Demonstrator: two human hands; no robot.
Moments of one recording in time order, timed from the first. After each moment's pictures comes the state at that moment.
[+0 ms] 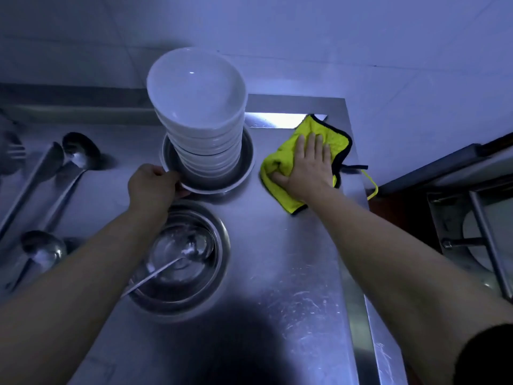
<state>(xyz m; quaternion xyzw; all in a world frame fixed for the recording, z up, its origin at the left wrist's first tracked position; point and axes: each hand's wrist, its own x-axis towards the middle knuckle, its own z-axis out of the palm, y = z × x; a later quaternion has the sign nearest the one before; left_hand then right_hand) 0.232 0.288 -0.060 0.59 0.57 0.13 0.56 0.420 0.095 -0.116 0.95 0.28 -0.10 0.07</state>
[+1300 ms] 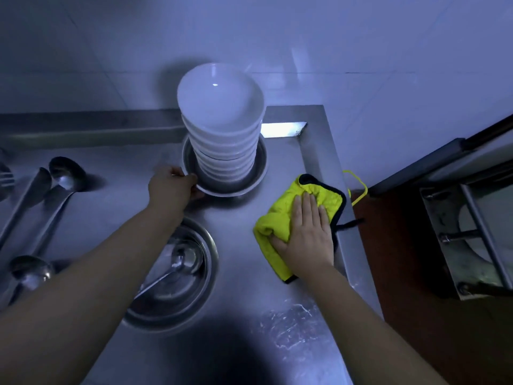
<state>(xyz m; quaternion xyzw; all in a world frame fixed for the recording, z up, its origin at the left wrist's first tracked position) 0.280 0.266 -0.068 0.62 0.51 0.11 0.59 0.321 0.014 -0.119 0.96 0.25 -0.07 0.03</state>
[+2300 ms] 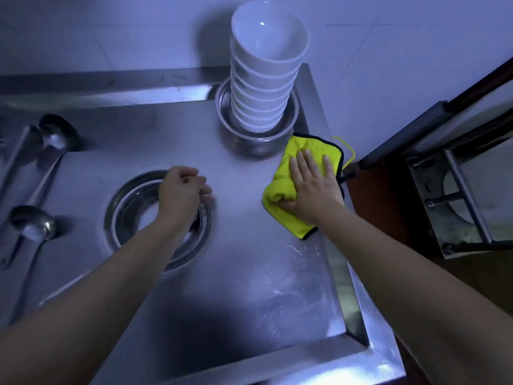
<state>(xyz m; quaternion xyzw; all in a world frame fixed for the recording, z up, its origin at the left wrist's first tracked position) 0.196 0.186 -0.079 0.57 0.45 0.12 0.68 0.319 -0.026 -0.094 0.91 0.34 -0.10 0.23</state>
